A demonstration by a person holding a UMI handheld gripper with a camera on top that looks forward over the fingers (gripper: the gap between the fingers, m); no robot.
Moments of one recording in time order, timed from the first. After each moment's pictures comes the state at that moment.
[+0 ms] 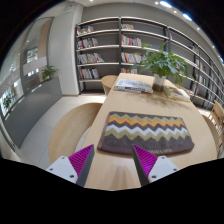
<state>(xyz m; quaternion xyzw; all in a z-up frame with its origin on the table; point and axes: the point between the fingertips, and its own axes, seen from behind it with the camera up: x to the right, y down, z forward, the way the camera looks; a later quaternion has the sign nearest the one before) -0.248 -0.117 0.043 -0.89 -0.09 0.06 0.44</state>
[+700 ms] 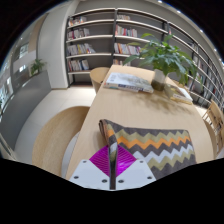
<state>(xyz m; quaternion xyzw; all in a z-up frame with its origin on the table) -0.246 -0.006 0.019 -0.91 -0.07 0.01 0.40</state>
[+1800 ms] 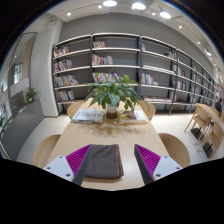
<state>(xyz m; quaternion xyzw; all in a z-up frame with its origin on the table) 0.017 -0.080 0.220 -0.86 -0.01 0.01 0.52</state>
